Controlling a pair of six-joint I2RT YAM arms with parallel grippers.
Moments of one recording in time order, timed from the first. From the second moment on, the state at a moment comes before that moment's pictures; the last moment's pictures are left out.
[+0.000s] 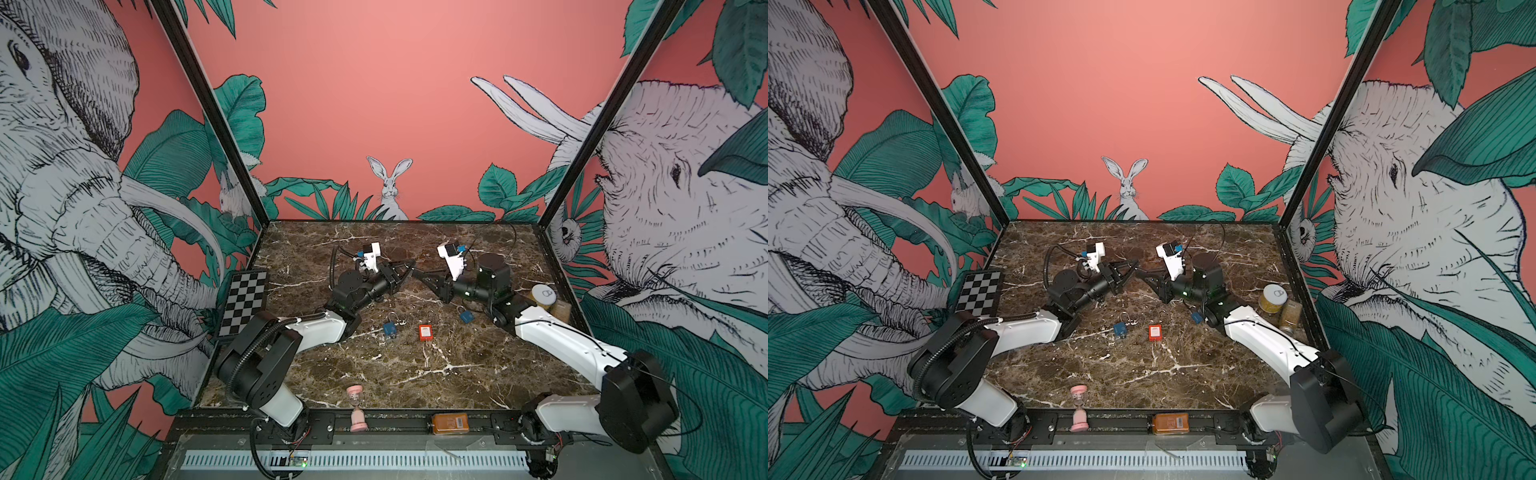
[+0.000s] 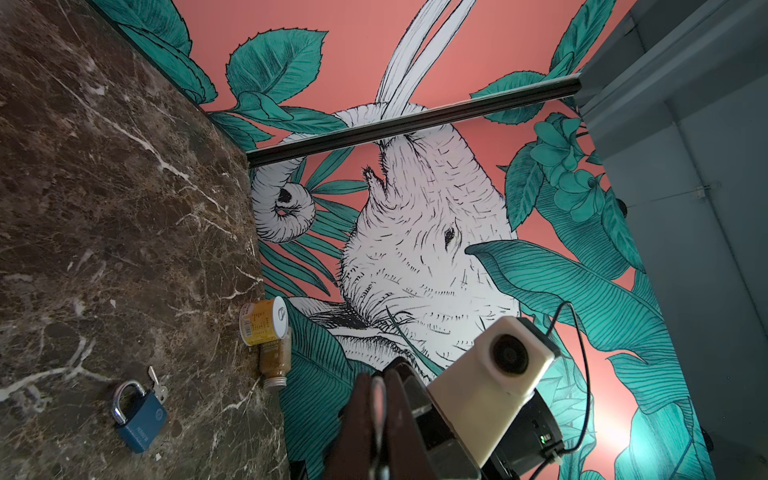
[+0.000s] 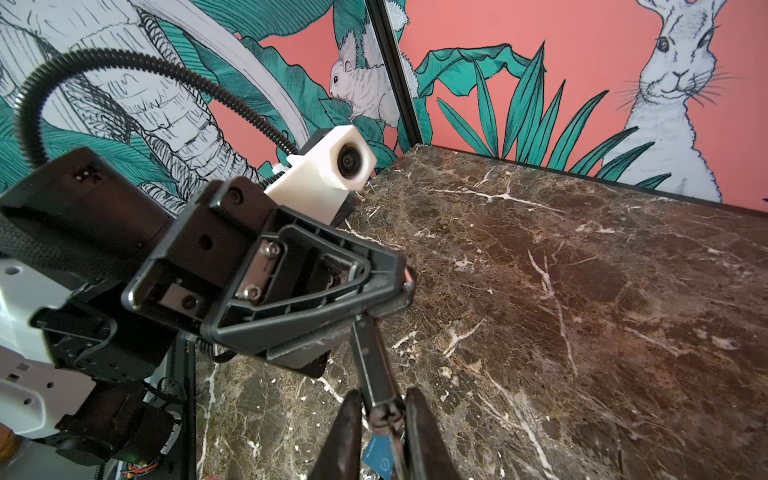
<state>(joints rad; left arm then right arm) -0.63 1.57 0.70 1.05 0.41 -1.44 0.53 1.32 0.84 0.21 -0.57 0.21</state>
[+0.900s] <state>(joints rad) -0.60 1.50 0.68 0.92 0.46 -1.25 0.51 1.33 0.99 -0.01 -0.60 0.31</state>
